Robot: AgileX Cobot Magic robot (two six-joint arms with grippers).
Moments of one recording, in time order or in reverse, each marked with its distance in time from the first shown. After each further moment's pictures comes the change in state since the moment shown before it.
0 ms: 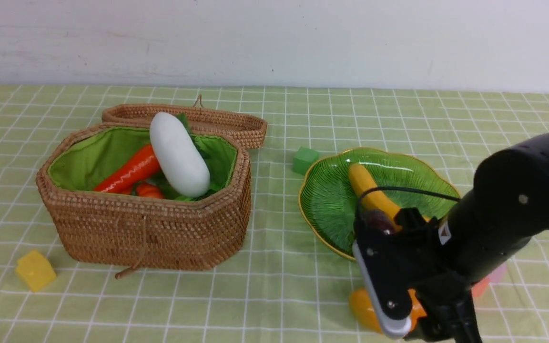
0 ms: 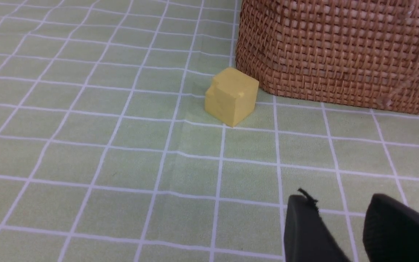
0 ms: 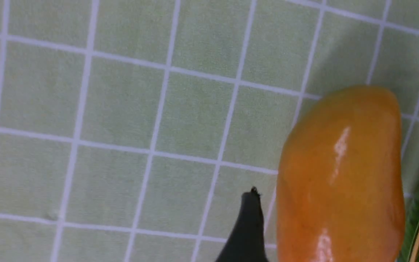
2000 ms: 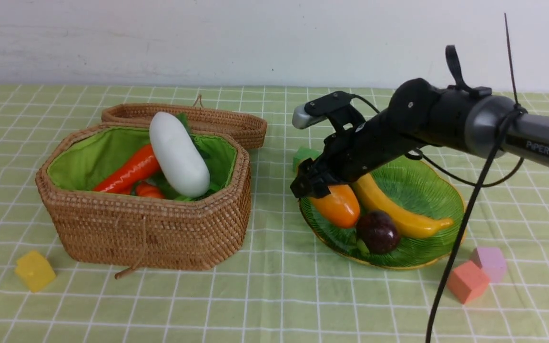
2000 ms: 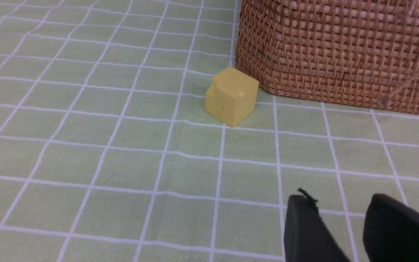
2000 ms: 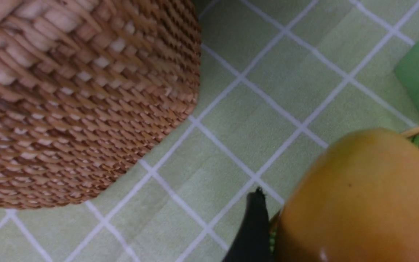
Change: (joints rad) right arm -0.188 0.571 -0.668 0.449 -0.161 0.684; left arm 0.000 0.000 0.000 0.000 0.000 0.000
